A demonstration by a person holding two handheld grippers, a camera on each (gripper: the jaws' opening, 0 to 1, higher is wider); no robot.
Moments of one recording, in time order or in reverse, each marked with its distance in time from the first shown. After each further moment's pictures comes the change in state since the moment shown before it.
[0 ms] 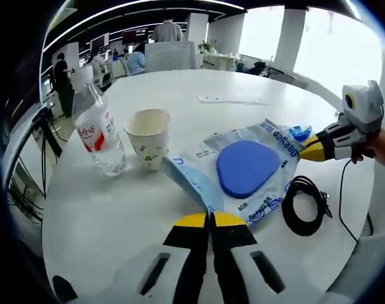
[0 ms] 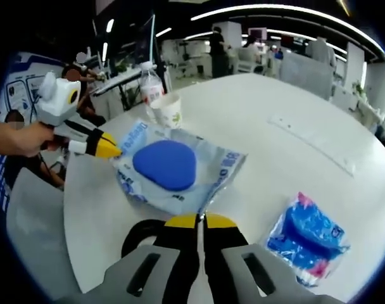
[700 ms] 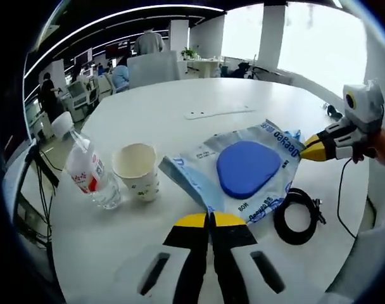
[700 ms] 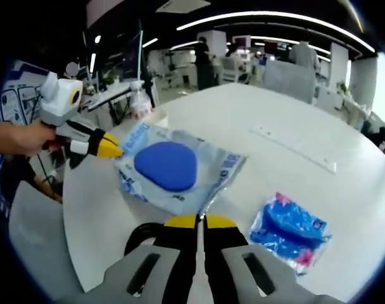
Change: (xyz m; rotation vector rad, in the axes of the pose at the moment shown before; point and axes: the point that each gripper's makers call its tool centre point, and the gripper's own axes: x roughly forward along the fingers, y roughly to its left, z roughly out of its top) left arm 0.000 -0.013 0.040 0.124 -0.029 -0.053; right arm -0.028 -0.011 0.012 0.058 -0.070 -0.088
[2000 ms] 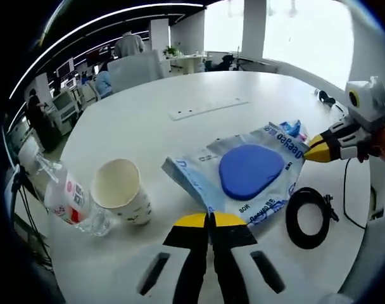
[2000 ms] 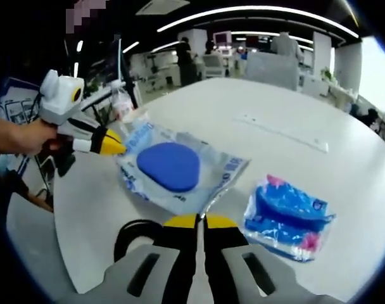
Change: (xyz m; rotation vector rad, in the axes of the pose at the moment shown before) left arm 0.045 0.004 0.005 0.084 0.036 -0.054; right arm 0.018 -0.017 -0.023 0.097 0.018 -0.064
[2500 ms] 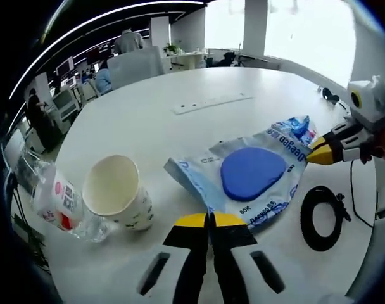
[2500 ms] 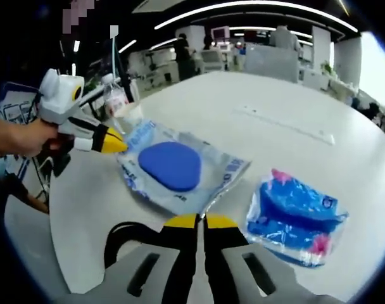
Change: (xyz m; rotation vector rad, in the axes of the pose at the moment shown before) left arm 0.023 0.013 -0.005 0.004 0.014 0.007; right arm 0.024 -0.007 -0.007 0.023 0.024 0.008
